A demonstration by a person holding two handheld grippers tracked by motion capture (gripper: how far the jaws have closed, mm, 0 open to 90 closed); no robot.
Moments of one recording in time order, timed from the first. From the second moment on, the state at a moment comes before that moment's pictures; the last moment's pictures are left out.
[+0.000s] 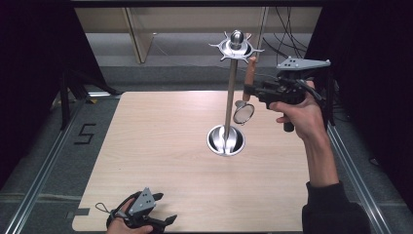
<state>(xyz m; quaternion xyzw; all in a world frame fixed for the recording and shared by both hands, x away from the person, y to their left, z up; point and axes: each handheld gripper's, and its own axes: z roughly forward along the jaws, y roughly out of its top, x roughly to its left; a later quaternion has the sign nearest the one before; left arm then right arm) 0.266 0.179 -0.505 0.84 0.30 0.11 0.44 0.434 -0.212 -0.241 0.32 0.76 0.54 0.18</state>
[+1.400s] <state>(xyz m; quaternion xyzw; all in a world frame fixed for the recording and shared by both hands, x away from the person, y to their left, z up) 0.266 0.178 -0.504 0.84 0.29 0.11 0.44 0.439 -0.205 -0.246 0.34 0.76 0.53 0.19</state>
